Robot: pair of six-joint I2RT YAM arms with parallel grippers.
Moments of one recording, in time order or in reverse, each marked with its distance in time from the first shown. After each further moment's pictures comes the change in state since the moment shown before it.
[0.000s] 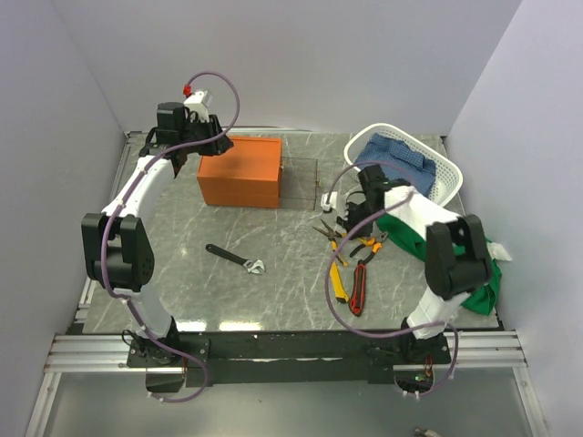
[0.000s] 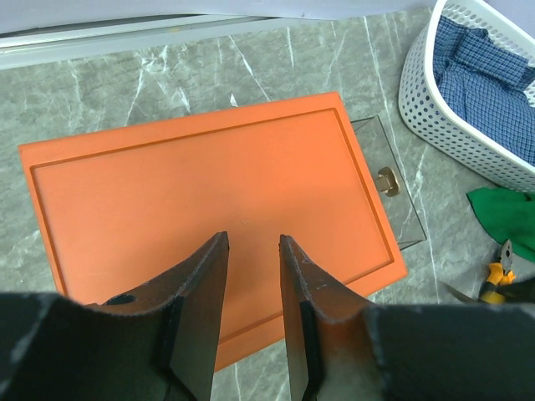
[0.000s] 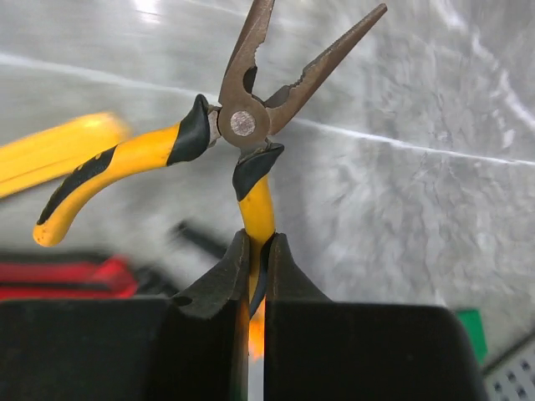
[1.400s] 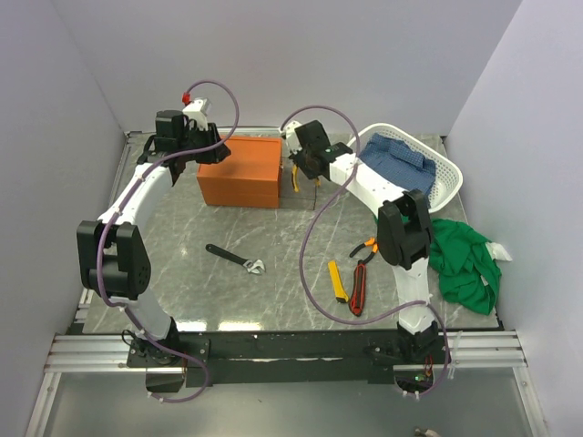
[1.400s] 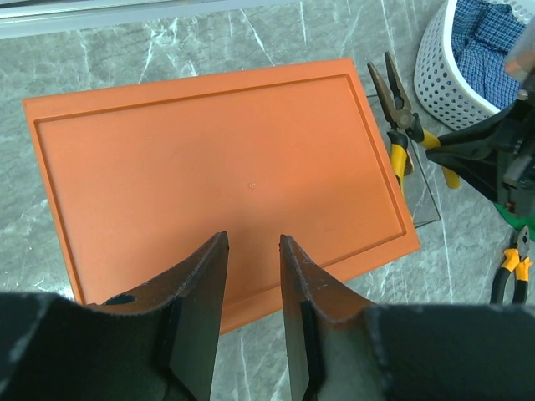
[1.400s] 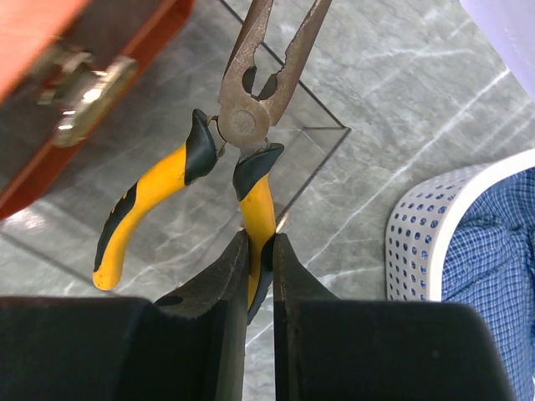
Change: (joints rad) left arm 0.000 -0.069 -0.098 0.002 -0.029 0.026; right arm 0.259 0.393 0.720 0.185 0.610 0.771
